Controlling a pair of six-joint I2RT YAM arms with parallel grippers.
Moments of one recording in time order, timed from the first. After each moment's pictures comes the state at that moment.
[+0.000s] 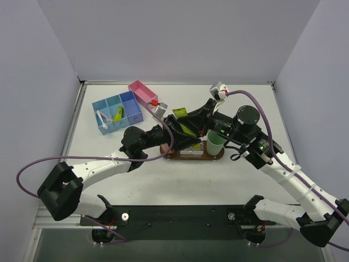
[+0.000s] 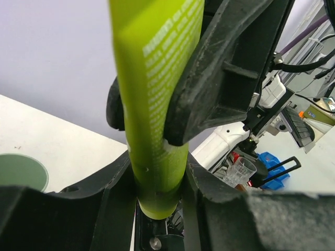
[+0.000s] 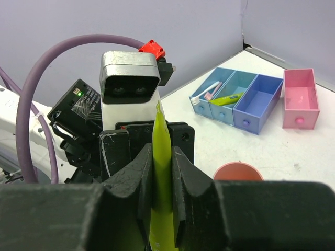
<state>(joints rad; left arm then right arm) -0.81 1.37 0.78 1.07 0.61 -0.88 0.72 1.04 1.11 0.00 -0.37 0.31</state>
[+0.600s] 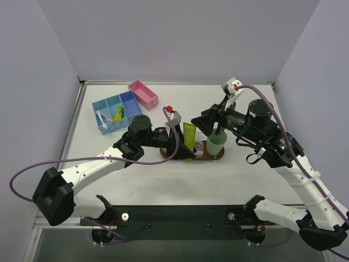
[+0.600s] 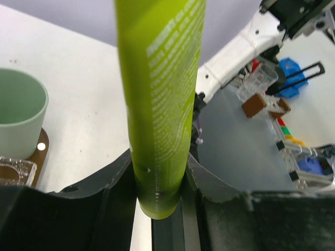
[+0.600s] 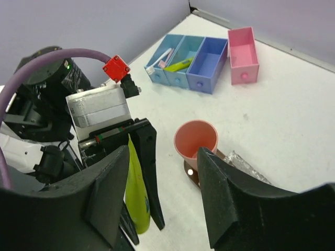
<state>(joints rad) -0.78 1.32 0.88 0.49 0.87 -0.53 0.66 1.02 1.30 -0.41 -0.24 0.22</state>
